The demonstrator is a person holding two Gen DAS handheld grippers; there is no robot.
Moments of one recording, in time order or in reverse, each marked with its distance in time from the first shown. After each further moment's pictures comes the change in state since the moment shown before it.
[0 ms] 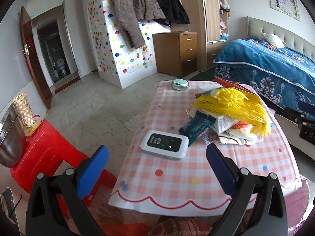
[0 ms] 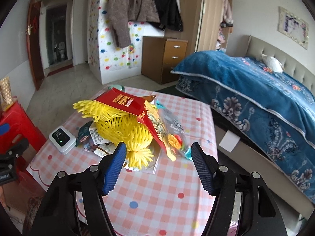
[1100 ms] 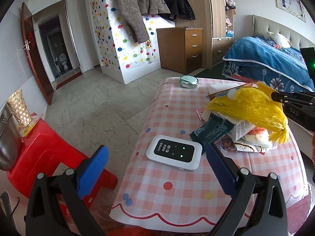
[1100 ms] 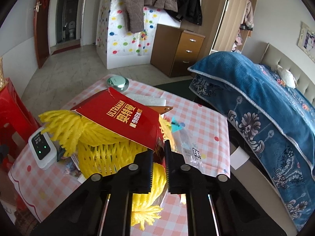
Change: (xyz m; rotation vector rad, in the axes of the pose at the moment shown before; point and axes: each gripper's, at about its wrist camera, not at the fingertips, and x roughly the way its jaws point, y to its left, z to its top) left arm 0.034 0.013 0.010 -0.021 0.033 0.004; right arm 0.081 0.028 0.050 -0.121 0.055 0.019
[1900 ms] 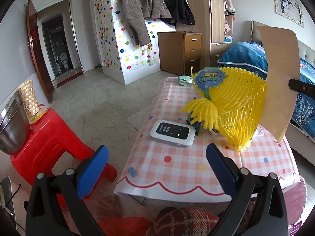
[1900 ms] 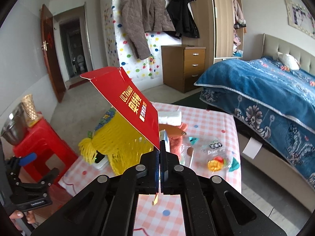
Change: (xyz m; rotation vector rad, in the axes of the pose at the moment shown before) left arm -0.054 0.011 -0.038 -0.027 -0.026 -0.017; right arm -0.116 -0.005 -0.026 0.178 -0.130 0.169
